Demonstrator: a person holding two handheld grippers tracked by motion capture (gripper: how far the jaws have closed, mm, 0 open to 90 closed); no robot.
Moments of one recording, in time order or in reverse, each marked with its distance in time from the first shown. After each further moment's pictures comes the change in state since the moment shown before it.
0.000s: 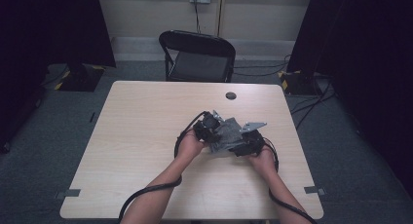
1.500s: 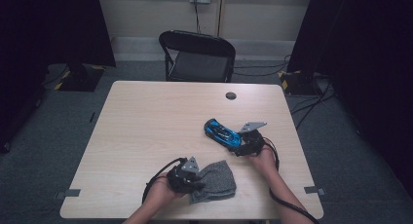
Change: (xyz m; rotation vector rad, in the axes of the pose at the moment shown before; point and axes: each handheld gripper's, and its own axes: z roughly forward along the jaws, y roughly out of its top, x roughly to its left) left arm -0.070 -0.133 -0.047 -0.042 -0.248 0.036; right arm -0.001 0.000 0.000 0.000 0.005 -0.003
